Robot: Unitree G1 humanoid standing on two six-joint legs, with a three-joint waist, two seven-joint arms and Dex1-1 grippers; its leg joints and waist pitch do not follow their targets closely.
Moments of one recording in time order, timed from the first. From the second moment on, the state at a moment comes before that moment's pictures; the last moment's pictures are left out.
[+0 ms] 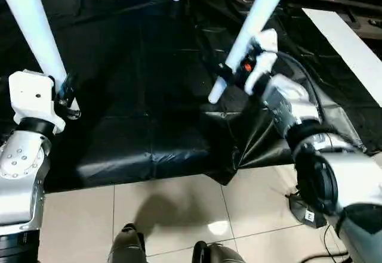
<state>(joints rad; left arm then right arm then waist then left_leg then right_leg) -0.20 0.45 0.26 -0.12 -0.09 0.12 -0.17 -1.09 -0.18 -0.21 1.26 0.20 -0.23 0.87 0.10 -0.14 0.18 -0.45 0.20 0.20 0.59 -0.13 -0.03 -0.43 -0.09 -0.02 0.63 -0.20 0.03</state>
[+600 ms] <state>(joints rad) 0.00 0.44 0.29 -0.33 -0.07 0.22 -0.16 -0.85 -0.11 -0.15 0.96 0.21 -0.25 0.91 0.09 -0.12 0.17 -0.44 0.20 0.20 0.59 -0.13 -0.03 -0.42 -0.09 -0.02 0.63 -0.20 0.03</state>
